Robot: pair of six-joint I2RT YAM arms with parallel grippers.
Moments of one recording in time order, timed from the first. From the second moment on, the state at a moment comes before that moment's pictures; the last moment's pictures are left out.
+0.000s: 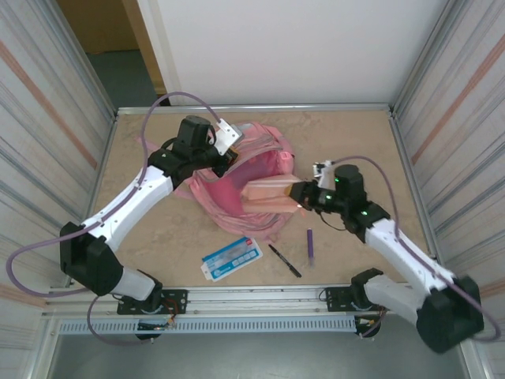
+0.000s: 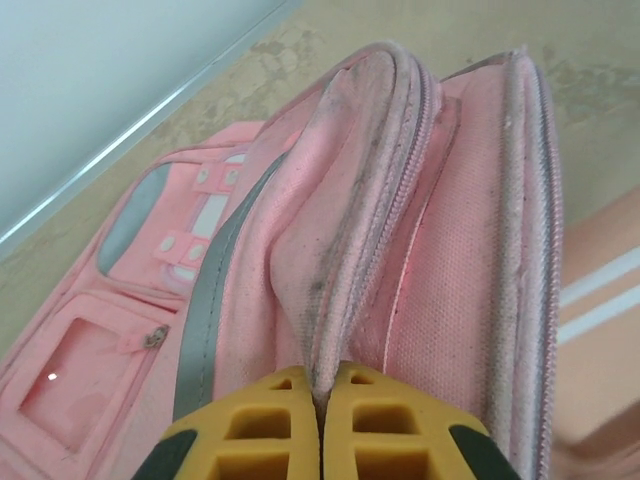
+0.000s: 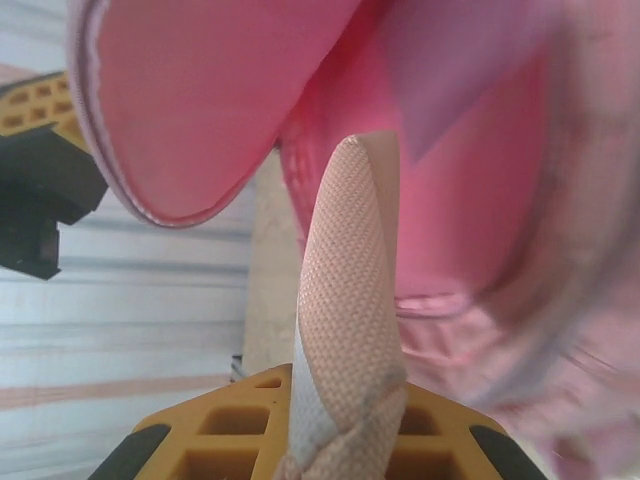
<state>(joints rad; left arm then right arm) -0.52 1.45 1.31 -0.48 0.24 0.29 0.44 1.06 0.65 -0.05 -0.58 0.99</state>
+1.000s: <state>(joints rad) -0.42 1.46 1.26 -0.36 0.53 0.19 0.47 1.83 1.17 -0.15 -0.29 0.73</state>
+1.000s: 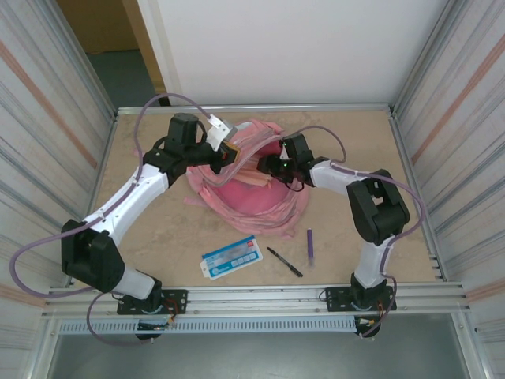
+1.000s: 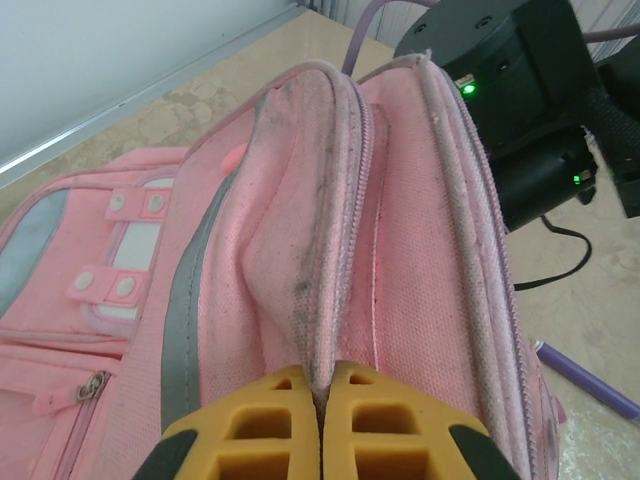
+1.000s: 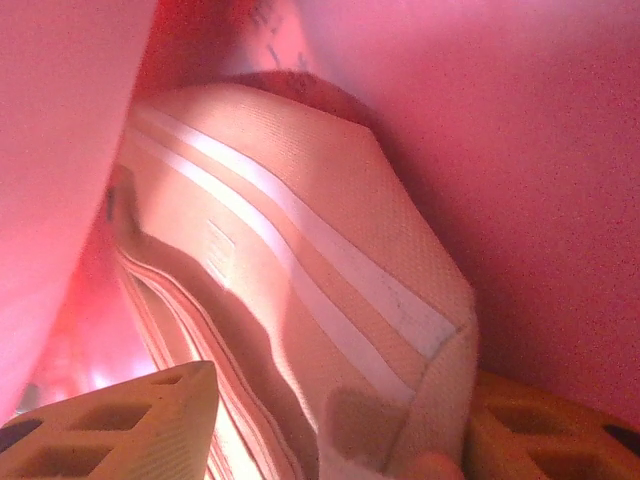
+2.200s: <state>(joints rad) -0.40 1.52 1.29 -0.36 0.58 0.18 0.91 1.69 1.04 -0.23 0.26 0.51</state>
